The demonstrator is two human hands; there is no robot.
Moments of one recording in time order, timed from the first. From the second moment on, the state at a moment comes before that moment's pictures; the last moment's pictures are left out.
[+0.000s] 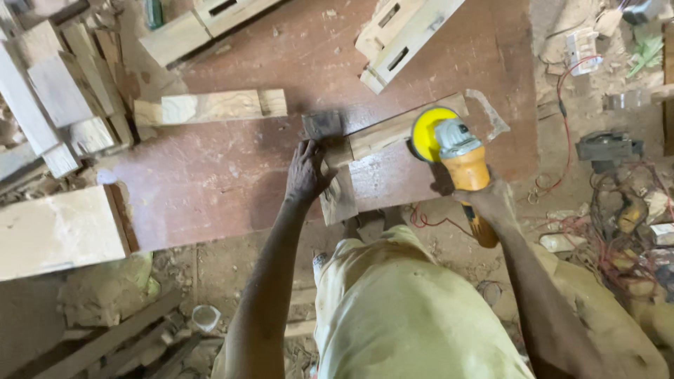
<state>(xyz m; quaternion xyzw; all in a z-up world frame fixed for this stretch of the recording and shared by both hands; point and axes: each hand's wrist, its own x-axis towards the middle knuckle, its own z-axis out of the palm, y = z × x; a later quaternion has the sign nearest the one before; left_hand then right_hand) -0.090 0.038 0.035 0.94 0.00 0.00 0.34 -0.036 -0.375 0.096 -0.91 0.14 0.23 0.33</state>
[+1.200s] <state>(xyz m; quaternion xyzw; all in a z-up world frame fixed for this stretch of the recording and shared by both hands) -0.089 0.030 0.041 0.94 0.03 -0.02 0.33 0.005 -0.381 0.102 -0.93 0.12 0.21 0.28</state>
